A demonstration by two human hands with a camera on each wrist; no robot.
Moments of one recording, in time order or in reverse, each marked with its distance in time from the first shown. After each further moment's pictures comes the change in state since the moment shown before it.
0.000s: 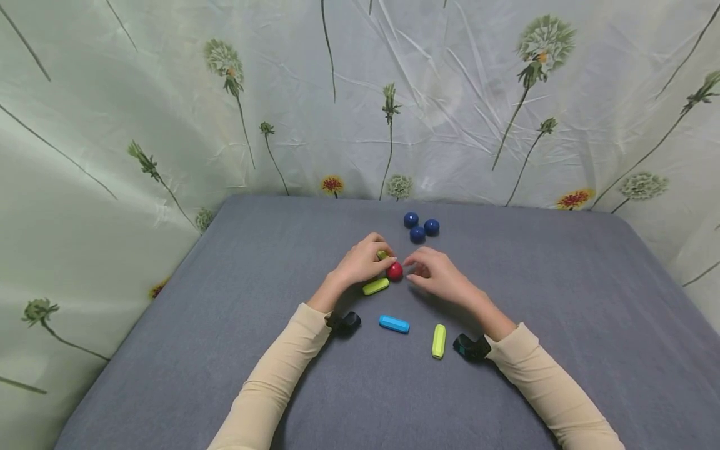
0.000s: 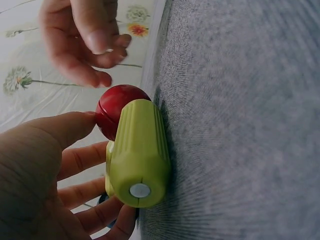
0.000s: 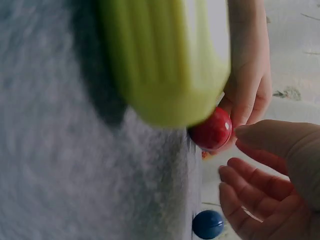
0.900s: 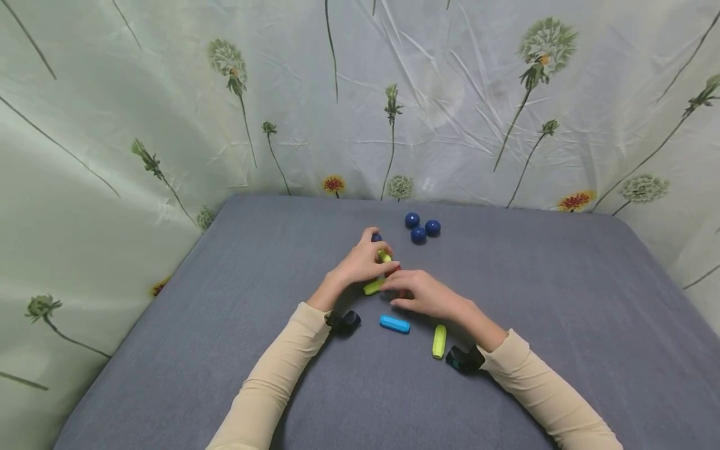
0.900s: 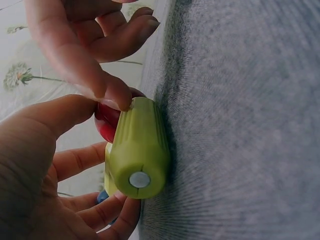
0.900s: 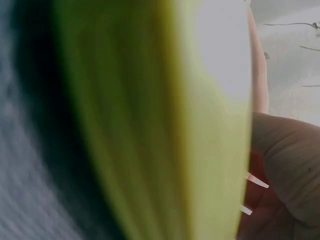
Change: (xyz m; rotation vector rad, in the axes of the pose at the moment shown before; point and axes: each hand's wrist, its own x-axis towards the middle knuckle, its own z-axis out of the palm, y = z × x) left_hand -0.001 -0.004 0.000 -0.078 -0.012 -0.028; right_hand -0.002 -0.024 0.016 -0.043 -0.248 -0.218
